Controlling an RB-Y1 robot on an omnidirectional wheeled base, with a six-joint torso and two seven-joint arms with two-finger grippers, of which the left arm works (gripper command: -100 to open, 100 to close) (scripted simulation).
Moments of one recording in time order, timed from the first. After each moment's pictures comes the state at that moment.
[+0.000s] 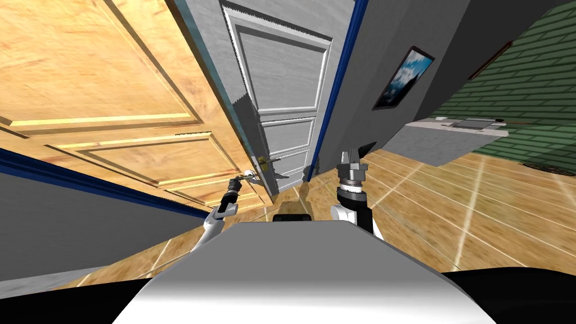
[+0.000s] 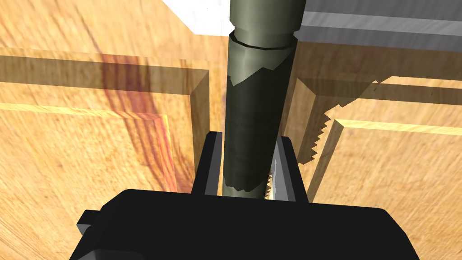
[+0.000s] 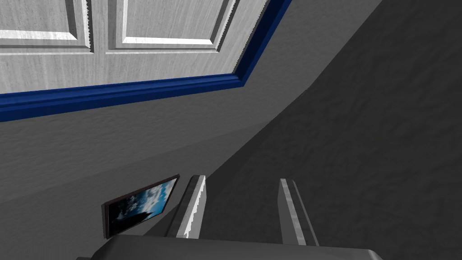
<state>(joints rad) 0.10 0.41 0.19 -1.18 0.08 -0.39 0.34</state>
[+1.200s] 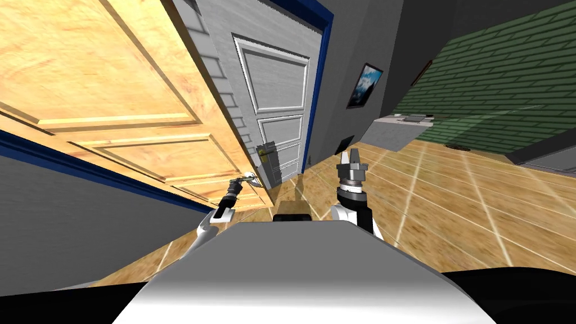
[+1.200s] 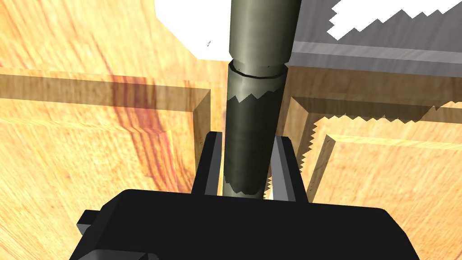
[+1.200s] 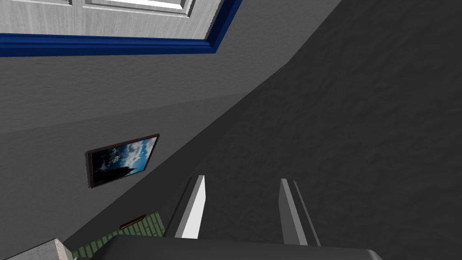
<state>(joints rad) 0.18 0.50 0.09 -1.23 0.07 -0.47 0.44</state>
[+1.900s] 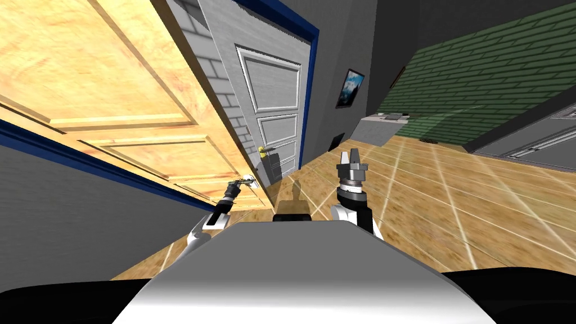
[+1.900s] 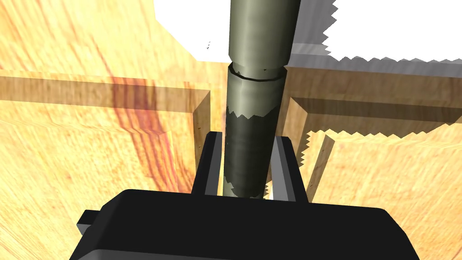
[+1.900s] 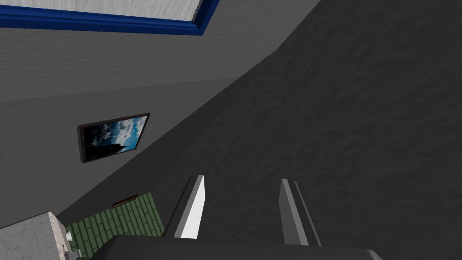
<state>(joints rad) 0.26 0.56 0.05 -1.26 0.07 -0.54 0.50</state>
